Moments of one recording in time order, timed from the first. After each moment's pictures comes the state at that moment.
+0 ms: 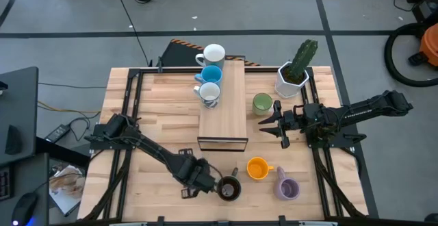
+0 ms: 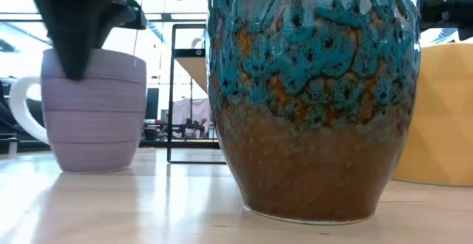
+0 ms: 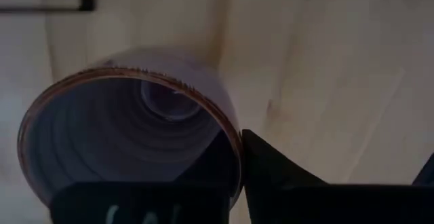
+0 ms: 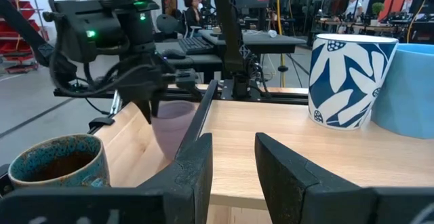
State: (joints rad) left arm -0.52 2.00 1.65 -1.23 -0.04 -0.65; right arm 0.10 0.72 0.23 0.48 0.00 -0.03
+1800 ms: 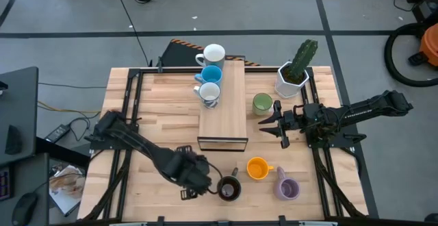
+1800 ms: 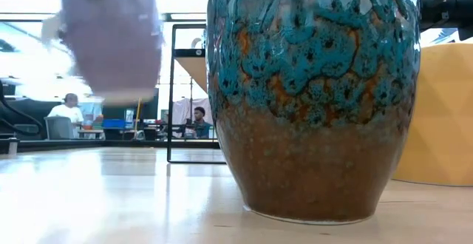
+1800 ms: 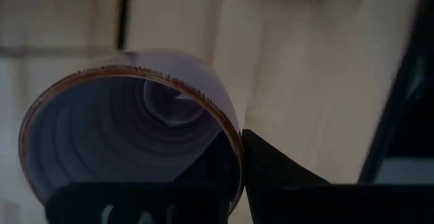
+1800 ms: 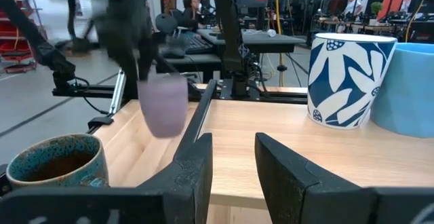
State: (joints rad) left arm -0.55 1.92 1.80 -1.31 -0.13 -0.69; right arm 0.10 0.72 0.23 0.48 0.00 -0.02
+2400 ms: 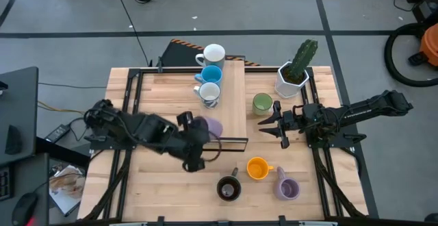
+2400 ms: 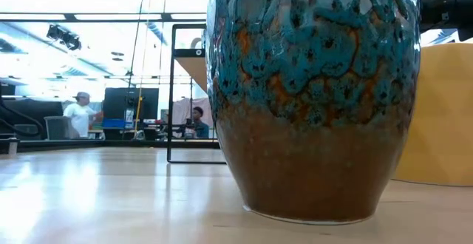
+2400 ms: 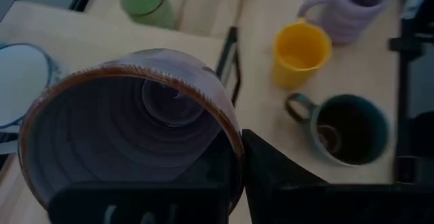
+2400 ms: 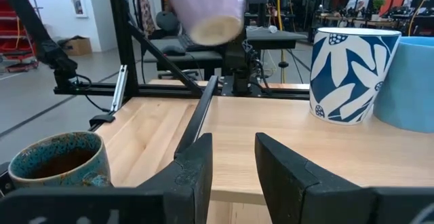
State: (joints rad) left arm -0.43 1.77 2.09 -1.32 -0.50 -0.54; right arm 0.10 0.73 0.23 0.47 0.00 -0.01
